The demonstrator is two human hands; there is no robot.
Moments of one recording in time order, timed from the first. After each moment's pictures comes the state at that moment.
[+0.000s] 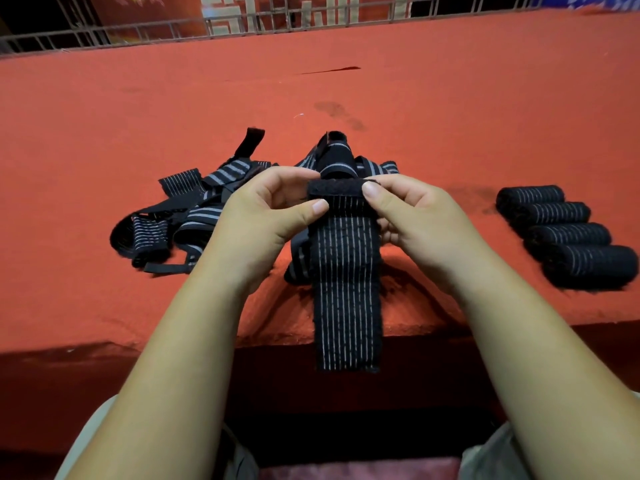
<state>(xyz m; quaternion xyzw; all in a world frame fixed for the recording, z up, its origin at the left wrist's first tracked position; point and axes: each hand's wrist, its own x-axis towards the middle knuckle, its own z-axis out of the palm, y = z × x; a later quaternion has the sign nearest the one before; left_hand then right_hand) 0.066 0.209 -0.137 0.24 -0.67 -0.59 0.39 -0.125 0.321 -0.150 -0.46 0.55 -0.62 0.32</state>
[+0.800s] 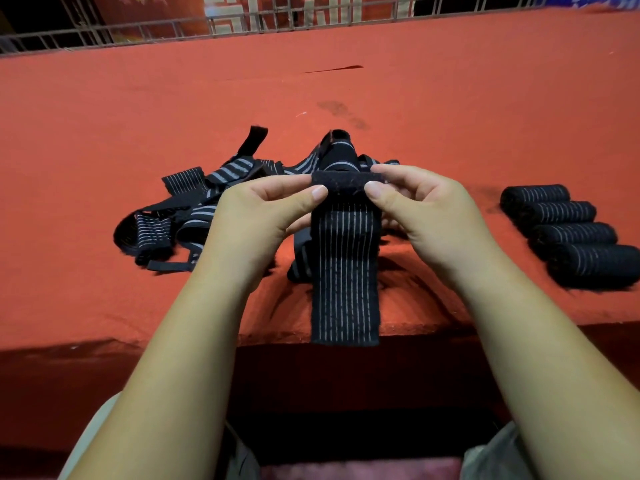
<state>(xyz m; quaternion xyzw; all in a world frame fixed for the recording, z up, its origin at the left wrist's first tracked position) 0.071 0.221 -0.124 0.29 -0.63 -0.59 0.41 -0.127 0.321 -0.148 -0.45 0.57 -0.64 0.25</state>
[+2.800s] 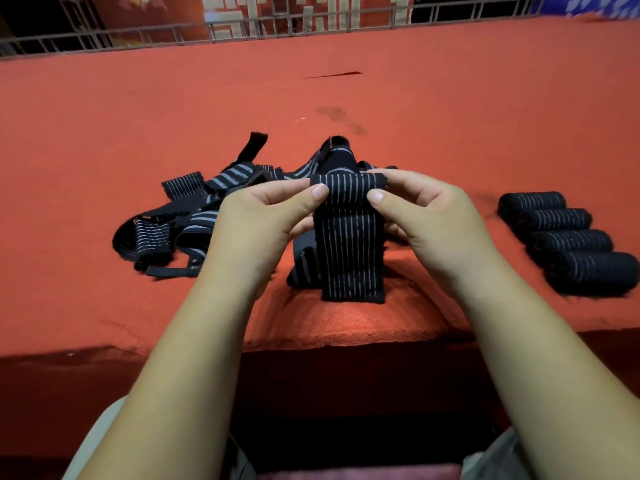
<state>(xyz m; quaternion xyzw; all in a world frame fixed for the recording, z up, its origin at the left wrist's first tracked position) 0.067 0.223 -0.126 0.31 -0.60 -0.59 0.44 -0.121 0.327 -0.142 -0.43 0.54 -0.66 0.28</state>
